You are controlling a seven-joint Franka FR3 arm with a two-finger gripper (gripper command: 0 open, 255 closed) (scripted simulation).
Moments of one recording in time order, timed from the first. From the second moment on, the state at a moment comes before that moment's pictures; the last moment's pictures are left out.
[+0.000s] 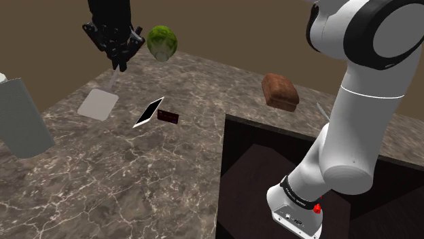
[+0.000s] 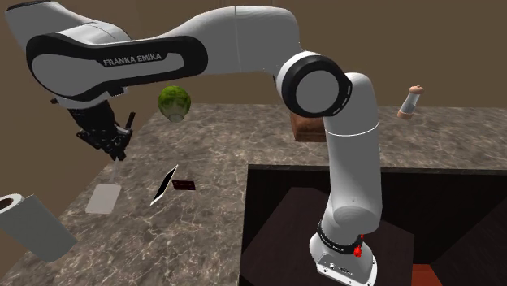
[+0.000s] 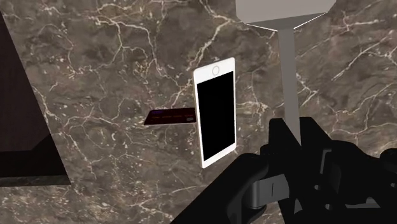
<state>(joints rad) 0.20 0.34 0.45 -1.34 -0.21 1.64 1.63</state>
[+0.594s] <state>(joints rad) 0.18 0.32 0.44 -1.48 -0.21 1.76 1.64</state>
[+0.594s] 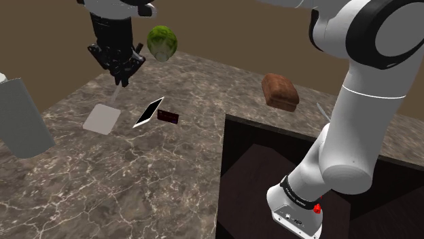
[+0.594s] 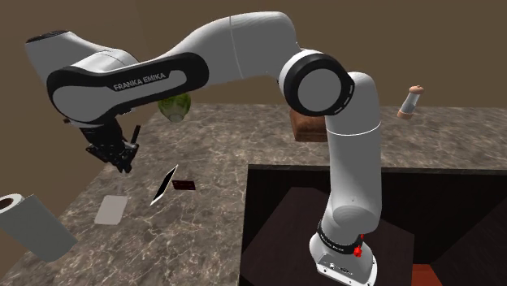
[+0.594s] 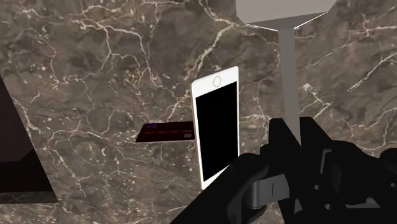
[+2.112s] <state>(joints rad) 0.18 0.39 0.43 -1.70 -0.25 2.04 1.69</state>
